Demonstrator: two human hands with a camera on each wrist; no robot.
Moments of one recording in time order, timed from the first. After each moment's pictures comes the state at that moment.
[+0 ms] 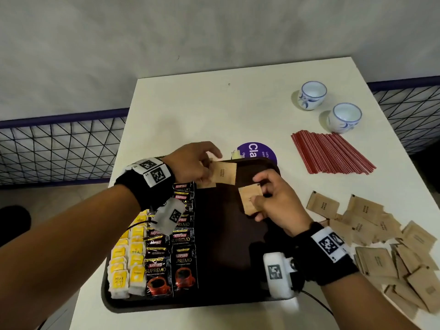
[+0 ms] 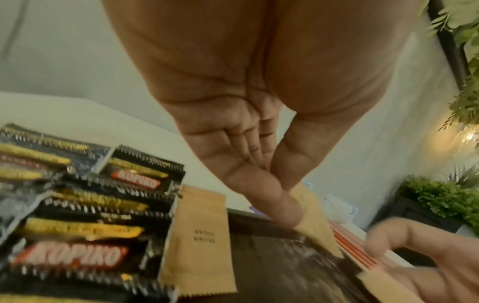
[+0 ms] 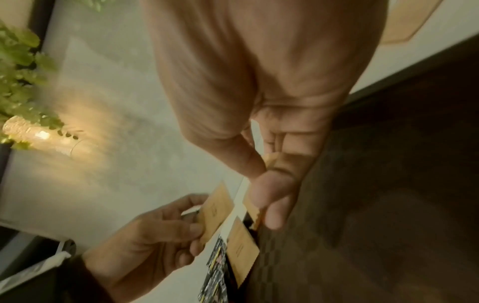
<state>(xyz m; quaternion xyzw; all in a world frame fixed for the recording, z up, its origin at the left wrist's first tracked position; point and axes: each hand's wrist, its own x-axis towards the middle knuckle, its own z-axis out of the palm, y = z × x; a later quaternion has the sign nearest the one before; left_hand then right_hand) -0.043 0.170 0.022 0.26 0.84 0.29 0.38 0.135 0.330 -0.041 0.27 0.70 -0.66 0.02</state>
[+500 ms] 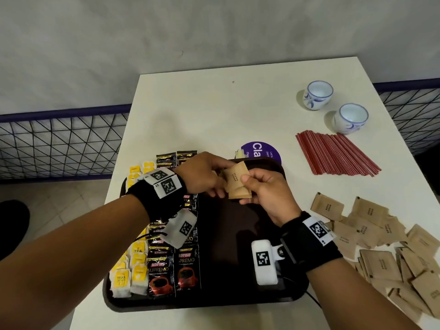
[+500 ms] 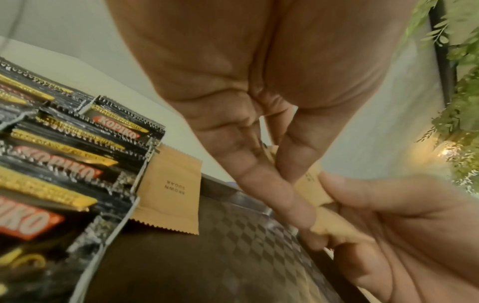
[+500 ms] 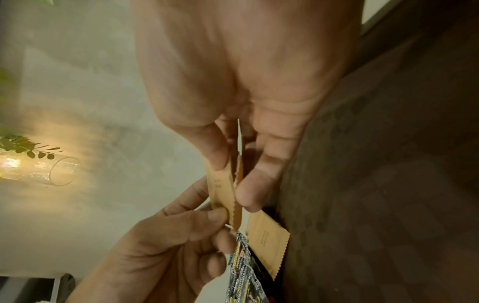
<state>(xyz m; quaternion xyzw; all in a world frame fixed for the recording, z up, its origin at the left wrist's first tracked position) -0.020 0.170 0.011 0.28 0.78 0.35 0.44 0.104 0.313 -0.040 0.27 0.62 -0.73 0.00</state>
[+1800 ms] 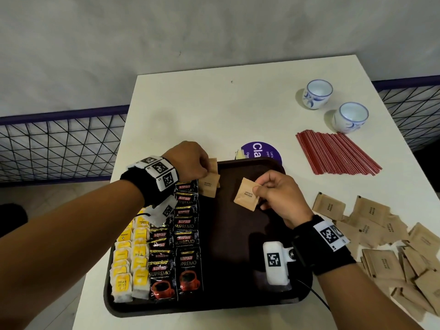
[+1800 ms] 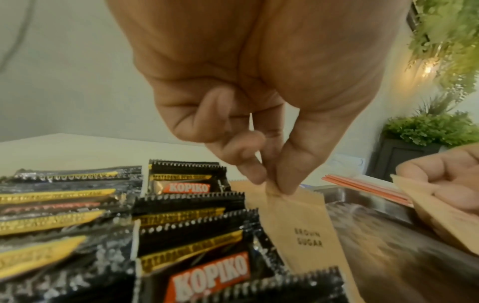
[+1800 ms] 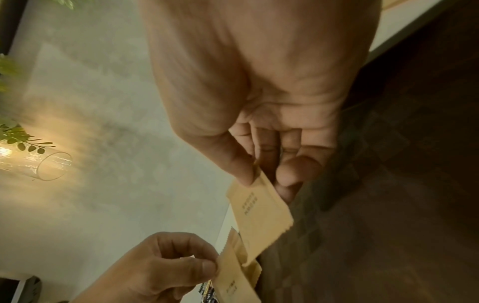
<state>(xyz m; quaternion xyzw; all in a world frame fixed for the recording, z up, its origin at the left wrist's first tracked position) -0.068 0.165 0.005 0.31 0.90 0.08 0.28 0.112 0.333 -0.056 0.32 0.70 -0.63 0.01</state>
